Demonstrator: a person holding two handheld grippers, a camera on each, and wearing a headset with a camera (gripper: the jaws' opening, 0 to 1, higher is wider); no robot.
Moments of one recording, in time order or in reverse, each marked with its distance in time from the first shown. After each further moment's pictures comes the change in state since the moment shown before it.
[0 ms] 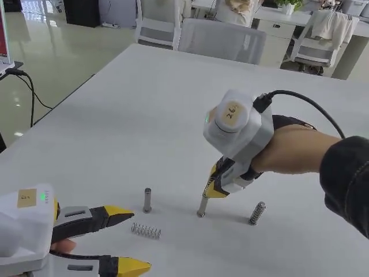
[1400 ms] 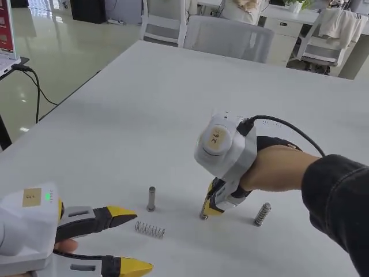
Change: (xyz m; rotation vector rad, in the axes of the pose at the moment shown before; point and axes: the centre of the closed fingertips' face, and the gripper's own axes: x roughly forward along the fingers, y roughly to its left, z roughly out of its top) left arm 0.001 0.000 -0.005 -0.012 0.010 -0.001; right arm 0.045 0.011 -0.016 0.013 0.070 0.057
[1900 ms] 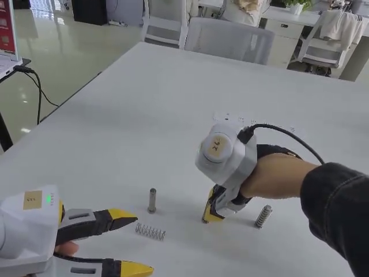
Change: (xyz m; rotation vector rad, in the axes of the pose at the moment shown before) left arm 0.000 -0.001 0.000 -0.001 0.002 -0.001; right arm 0.005 0.002 -0.003 0.012 -0.005 0.009
